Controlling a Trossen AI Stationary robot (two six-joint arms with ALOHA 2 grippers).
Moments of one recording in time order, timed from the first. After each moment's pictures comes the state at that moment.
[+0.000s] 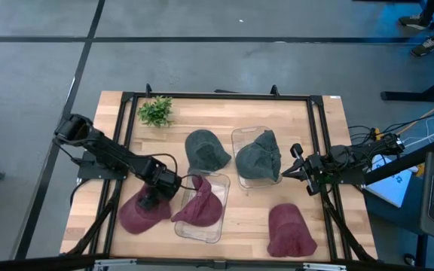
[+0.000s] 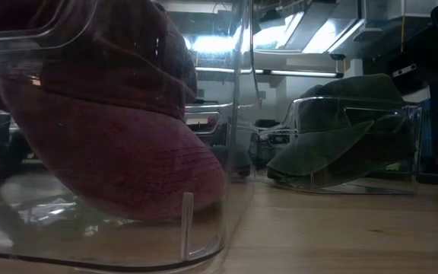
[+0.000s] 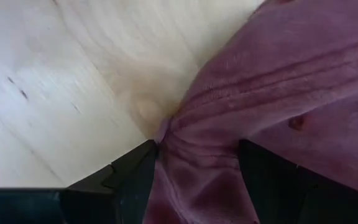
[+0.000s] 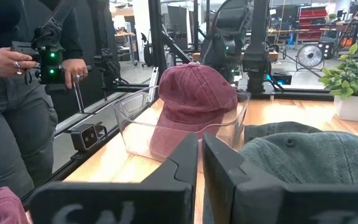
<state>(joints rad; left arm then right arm) -0.35 1.48 0.70 -0.60 0.26 0.14 0.33 0.03 0.01 0.02 0.05 0.04</state>
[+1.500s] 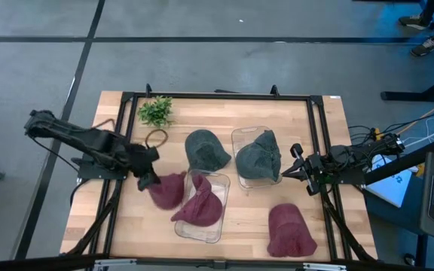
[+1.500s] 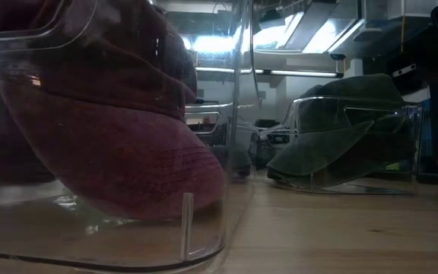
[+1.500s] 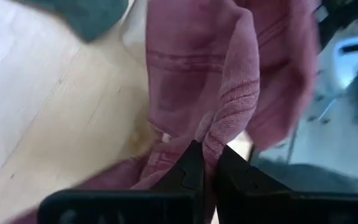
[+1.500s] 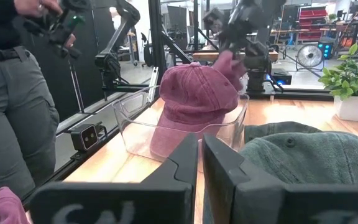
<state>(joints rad) -0.28 0.77 0.69 -0.71 0.13 -0.95 0.33 0.03 0.01 0.02 0.05 0.04</state>
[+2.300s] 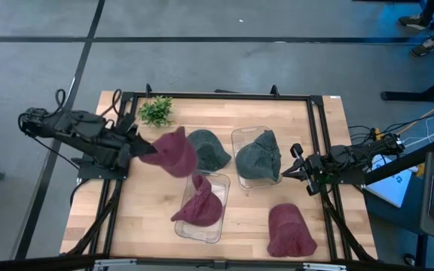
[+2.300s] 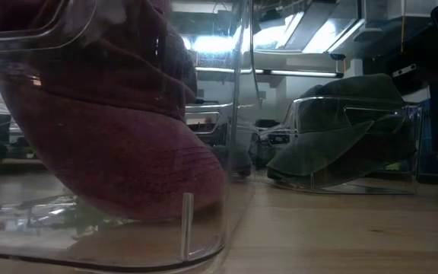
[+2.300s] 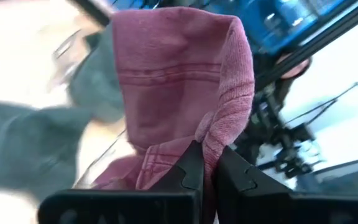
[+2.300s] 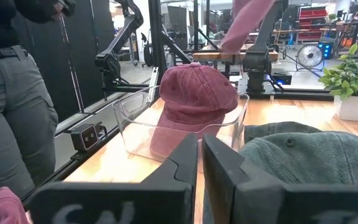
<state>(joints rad) -0.31 0.70 1.06 -0.65 -0.22 -0.87 0.33 0.03 0.01 0.02 0.05 0.04</state>
